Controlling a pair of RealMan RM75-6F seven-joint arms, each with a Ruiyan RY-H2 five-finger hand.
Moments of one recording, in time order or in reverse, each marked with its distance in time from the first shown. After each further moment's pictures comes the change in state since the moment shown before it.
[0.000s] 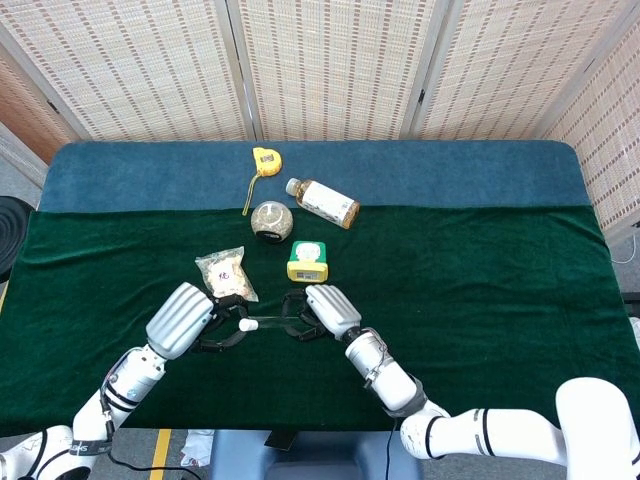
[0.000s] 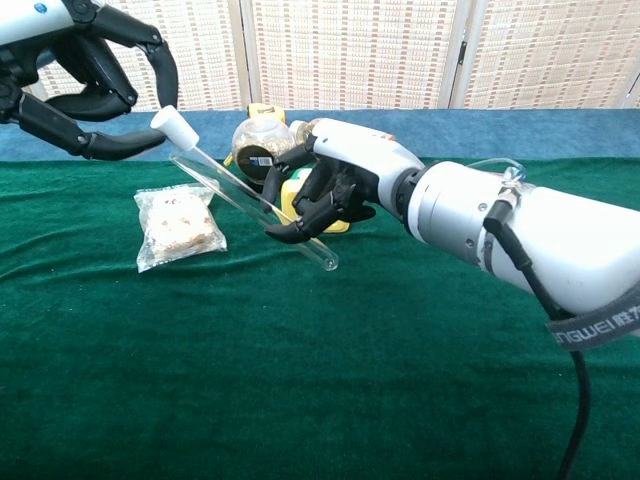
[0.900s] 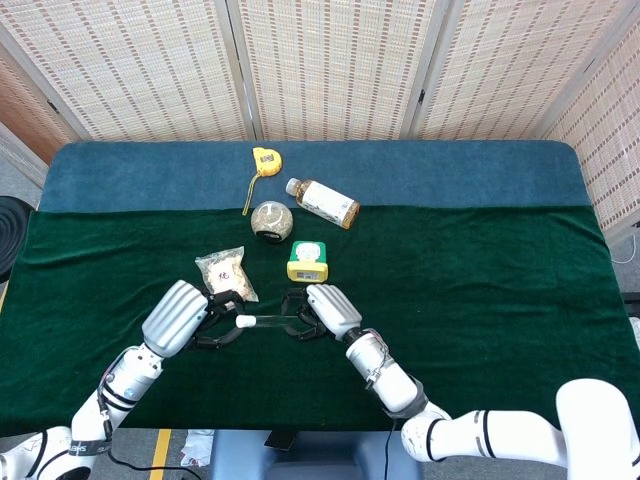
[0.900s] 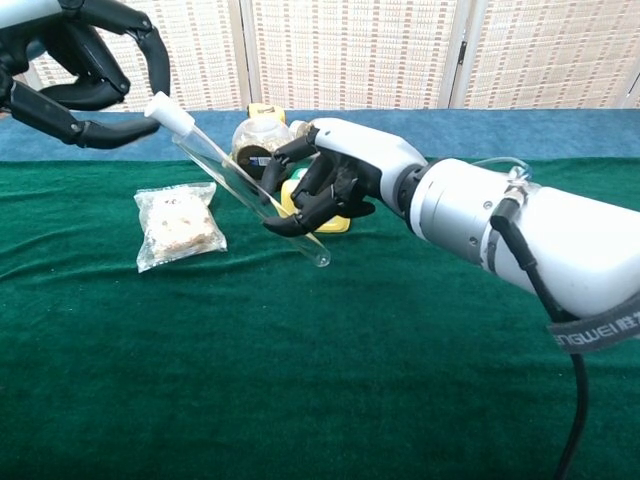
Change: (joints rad) left arm 0.000 -0.003 0.003 0.001 -0.015 0.031 -0.019; right arm -0.008 -0.004 -0.004 -0.001 -0.036 0.020 0.053
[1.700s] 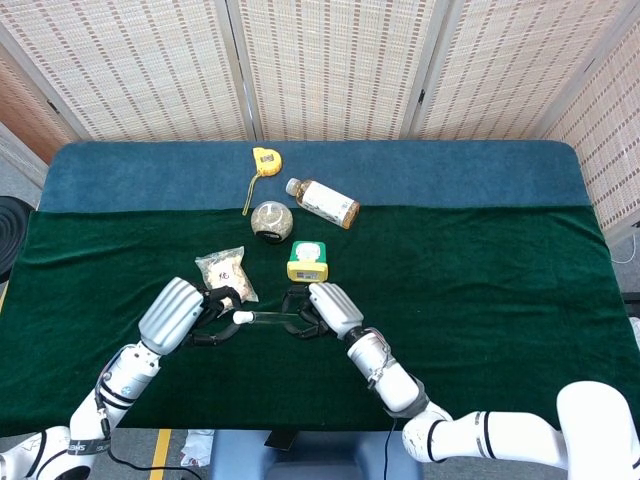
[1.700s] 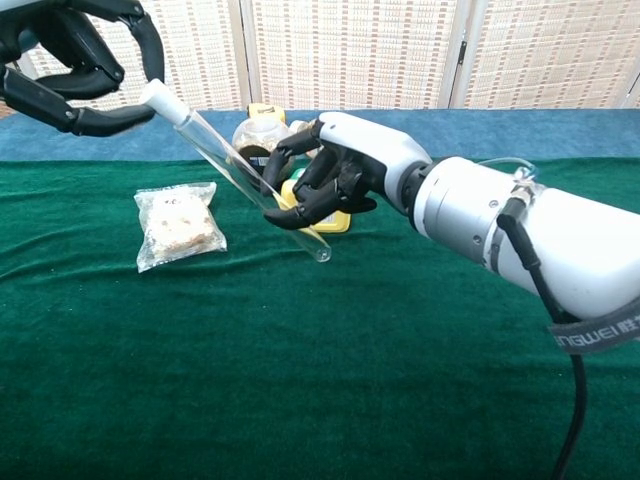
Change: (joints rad) left arm 0.001 0.006 -0.003 -0.004 -0.010 0.014 -0.022; right arm -0.015 -0.006 0.000 0.014 -0.044 0.013 0.054
